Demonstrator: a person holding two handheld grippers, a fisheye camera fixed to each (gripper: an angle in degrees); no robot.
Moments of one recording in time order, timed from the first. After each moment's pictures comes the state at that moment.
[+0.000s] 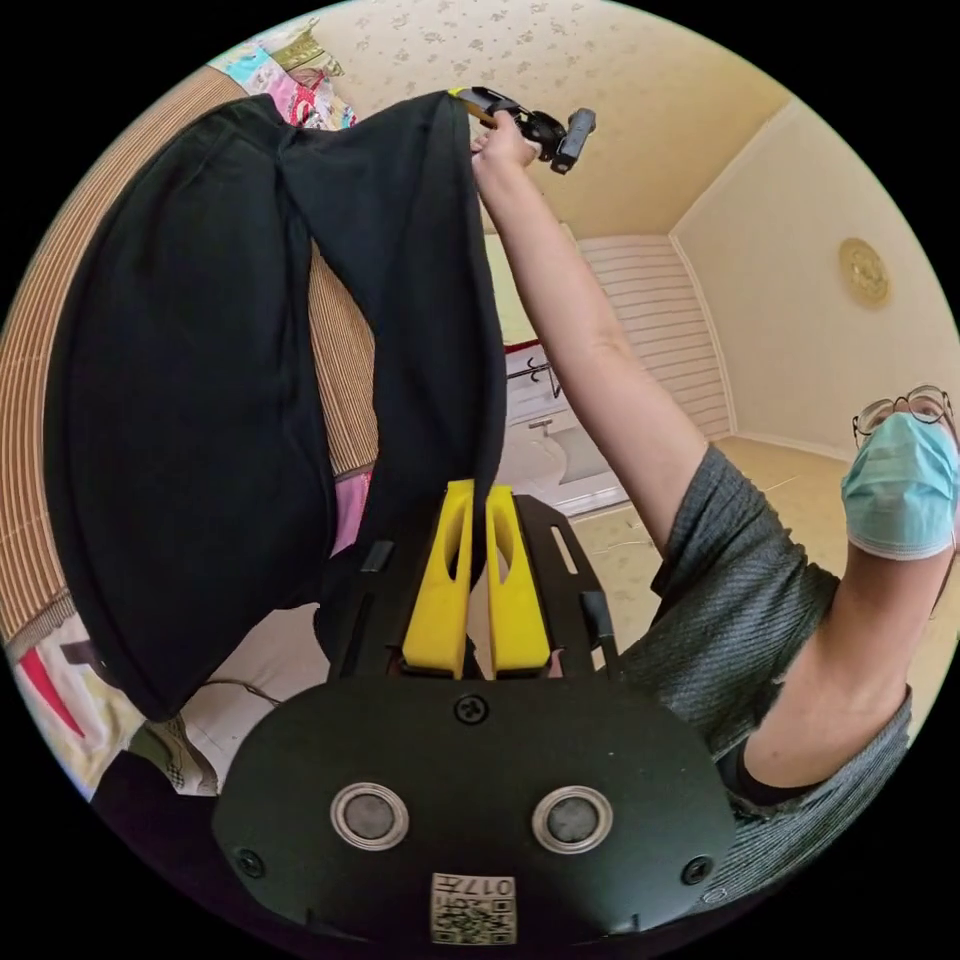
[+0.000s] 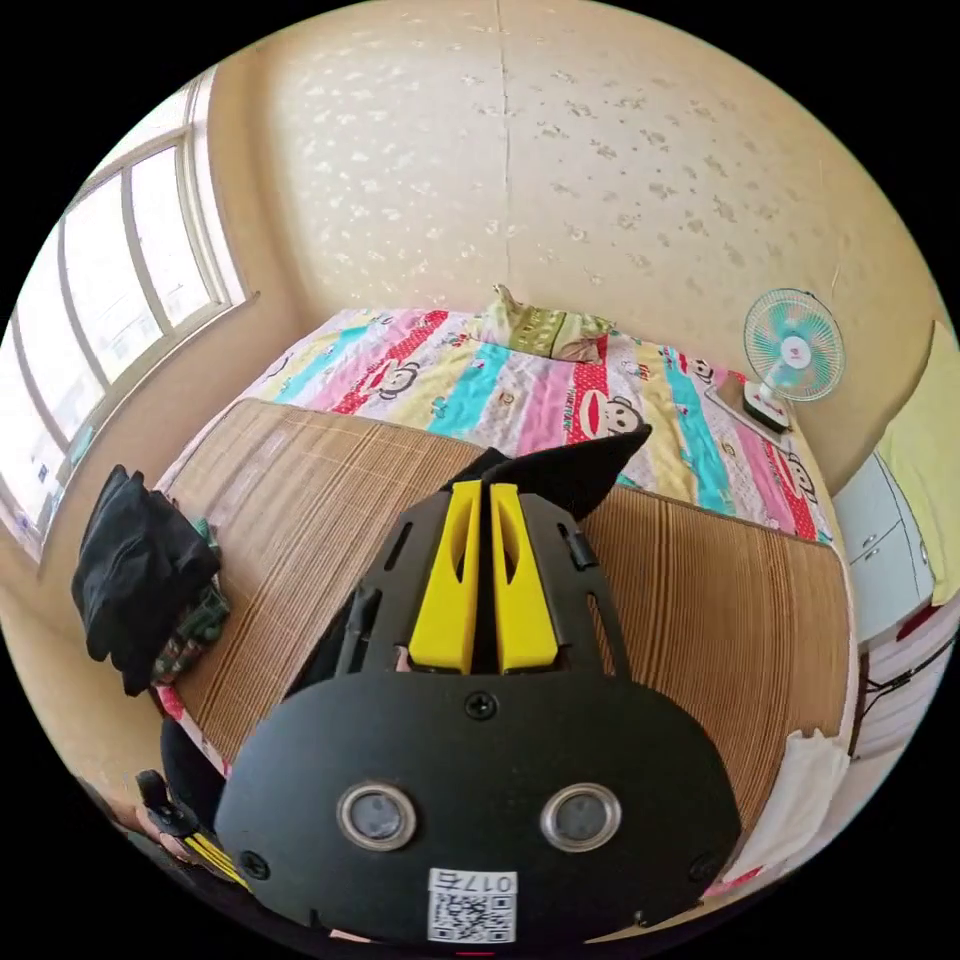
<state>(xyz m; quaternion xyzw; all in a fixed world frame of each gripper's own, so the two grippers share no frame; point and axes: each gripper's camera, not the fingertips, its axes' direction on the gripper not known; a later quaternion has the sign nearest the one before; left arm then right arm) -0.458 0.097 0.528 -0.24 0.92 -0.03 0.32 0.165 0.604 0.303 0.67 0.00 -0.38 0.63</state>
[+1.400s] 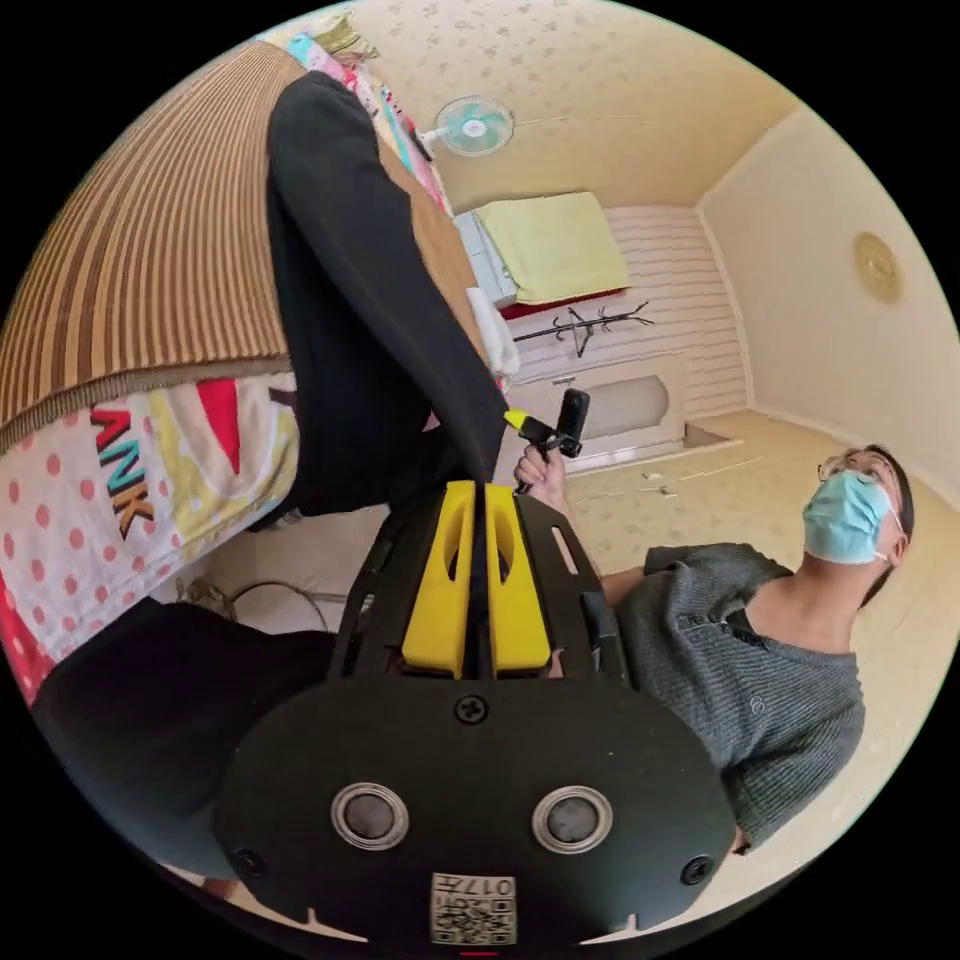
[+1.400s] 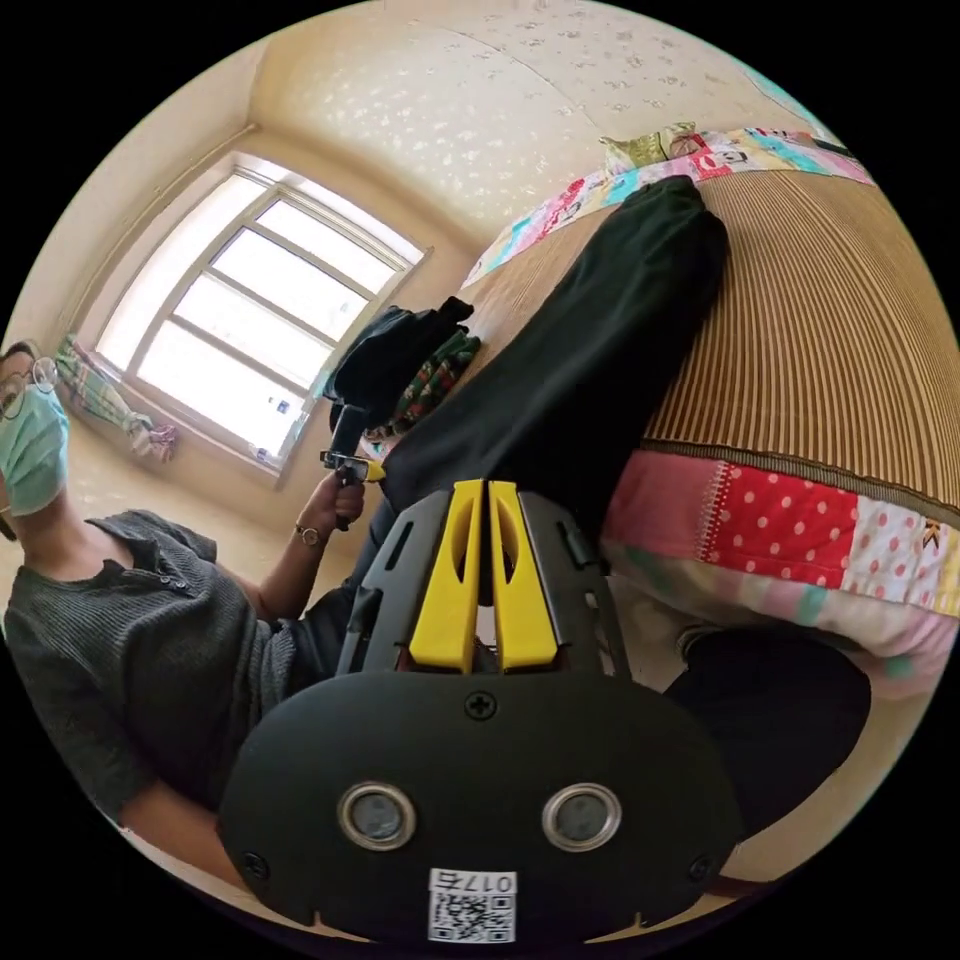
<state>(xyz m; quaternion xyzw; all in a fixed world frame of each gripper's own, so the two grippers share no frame) -0.516 0.191 0.577 -0.34 0.87 0.05 0.35 0.499 0.729 0.791 0.44 -0.26 -0.53 0.68</state>
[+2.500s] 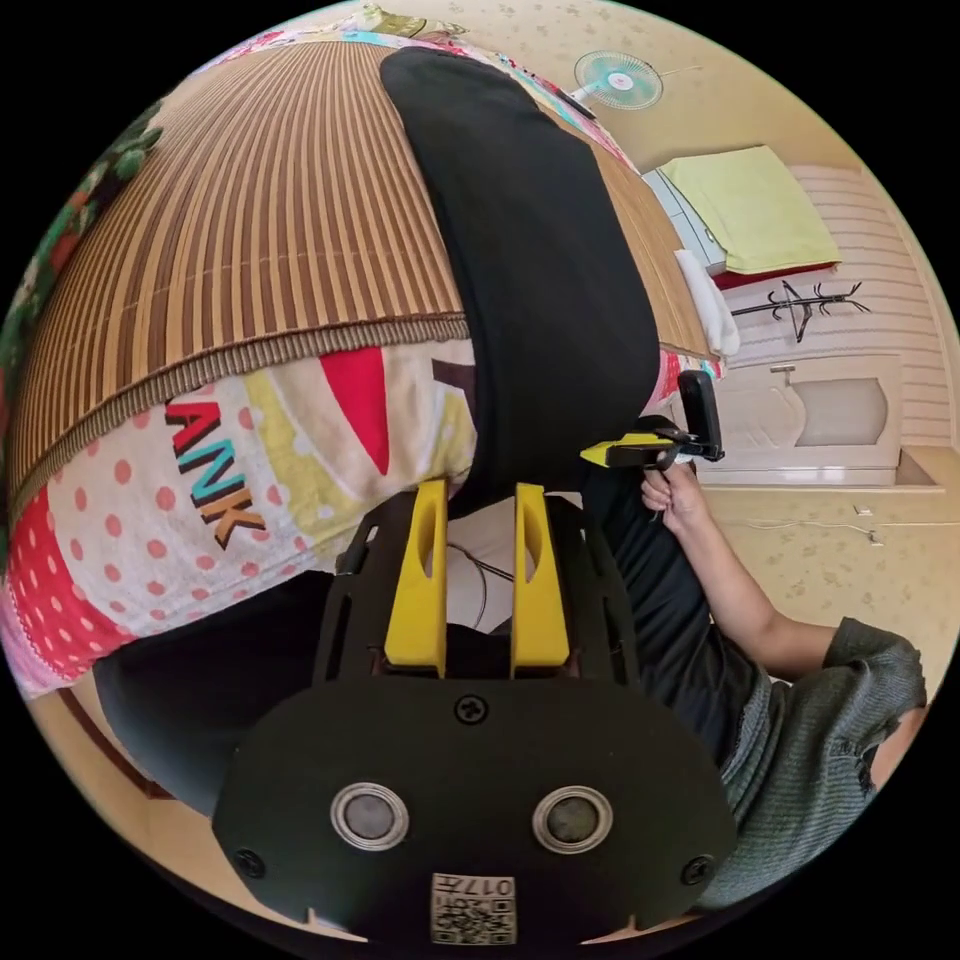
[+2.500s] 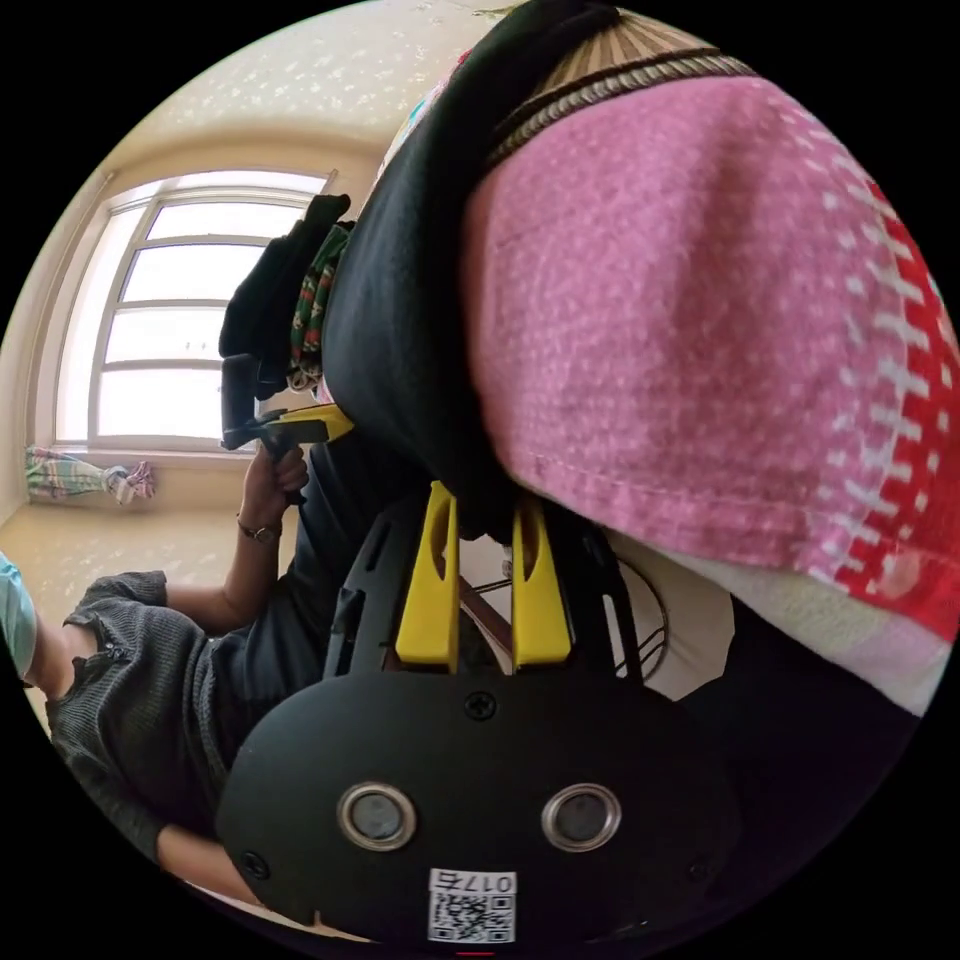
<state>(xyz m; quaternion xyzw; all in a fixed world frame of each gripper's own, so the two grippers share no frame) -0.495 0.182 0.548 -0.37 0.72 0.14 0.57 0.503 0.679 0.797 0.27 -0.24 -0.49 0.79</state>
